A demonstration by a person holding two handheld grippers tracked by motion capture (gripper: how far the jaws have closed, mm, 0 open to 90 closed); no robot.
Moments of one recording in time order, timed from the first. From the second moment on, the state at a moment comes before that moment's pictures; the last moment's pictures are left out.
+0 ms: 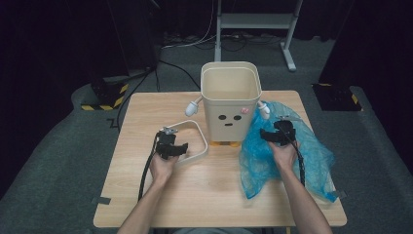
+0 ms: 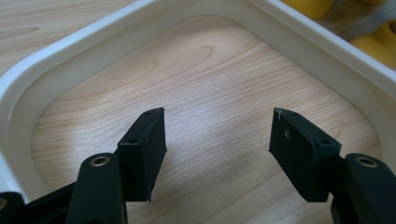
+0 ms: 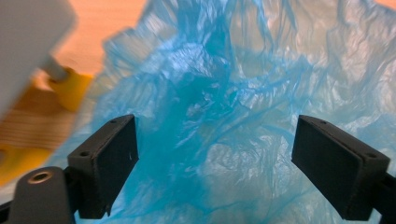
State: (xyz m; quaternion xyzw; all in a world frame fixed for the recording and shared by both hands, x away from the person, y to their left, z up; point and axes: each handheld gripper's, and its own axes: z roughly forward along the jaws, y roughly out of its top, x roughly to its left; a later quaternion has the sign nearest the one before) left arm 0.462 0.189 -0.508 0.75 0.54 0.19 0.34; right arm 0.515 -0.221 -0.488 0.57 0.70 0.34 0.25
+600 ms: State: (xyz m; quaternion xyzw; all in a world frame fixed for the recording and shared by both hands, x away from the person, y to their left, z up) left arm 0.463 0.181 -0.514 0.76 0.52 0.19 0.34; right arm 0.533 -0.209 -0.519 0.57 0.73 0.30 0.24
